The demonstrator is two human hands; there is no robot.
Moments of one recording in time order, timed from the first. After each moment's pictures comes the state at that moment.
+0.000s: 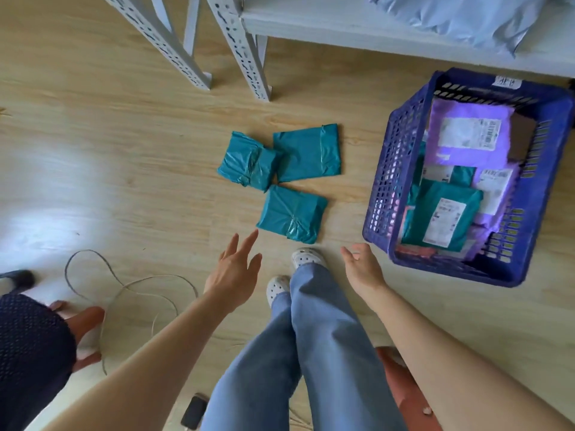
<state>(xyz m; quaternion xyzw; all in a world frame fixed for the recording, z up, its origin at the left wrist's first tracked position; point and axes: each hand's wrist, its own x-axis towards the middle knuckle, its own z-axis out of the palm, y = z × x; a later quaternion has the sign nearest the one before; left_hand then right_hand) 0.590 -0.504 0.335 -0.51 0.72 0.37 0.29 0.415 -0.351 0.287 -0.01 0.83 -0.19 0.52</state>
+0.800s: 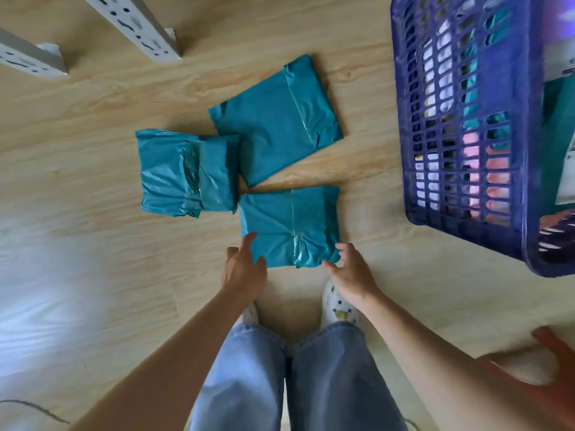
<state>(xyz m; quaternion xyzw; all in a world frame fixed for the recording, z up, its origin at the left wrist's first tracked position) 0.552 -0.568 0.000 -0.47 0.69 0.41 0.37 0.476 -0.391 -0.018 0.10 0.83 -0.20 0.51</state>
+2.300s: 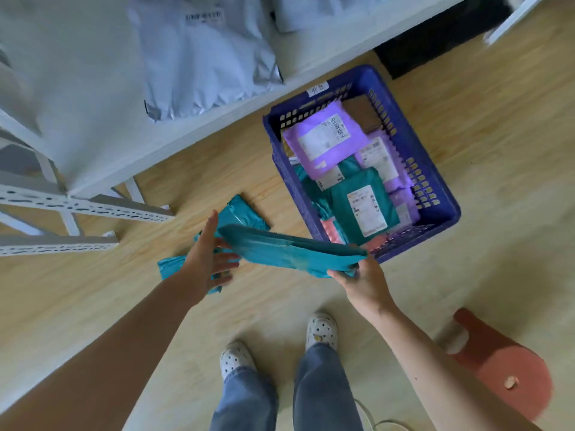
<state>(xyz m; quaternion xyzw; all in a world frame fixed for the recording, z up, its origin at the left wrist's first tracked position) 0.359 -0.539 0.331 -0.55 0.52 0.59 0.26 0.355 -0.276 0.287 0.12 0.81 -0.50 0.27</state>
